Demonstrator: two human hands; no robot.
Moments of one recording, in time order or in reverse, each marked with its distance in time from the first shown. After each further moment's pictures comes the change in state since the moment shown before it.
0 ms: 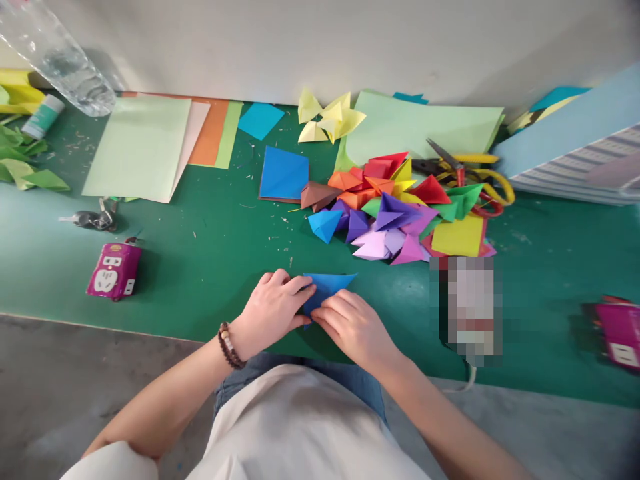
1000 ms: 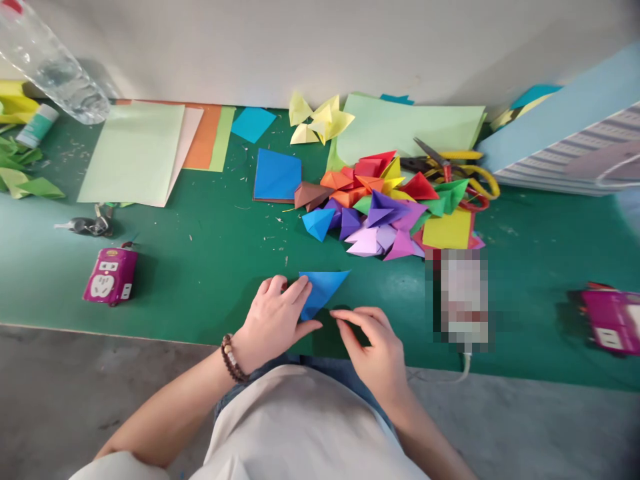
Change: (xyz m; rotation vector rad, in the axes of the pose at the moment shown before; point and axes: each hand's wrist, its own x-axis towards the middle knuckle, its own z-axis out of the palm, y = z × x) left_hand -0.006 0.022 -0.002 0.007 0.054 -0.065; right_hand -0.038 -0.027 0.003 0.253 0.347 0.481
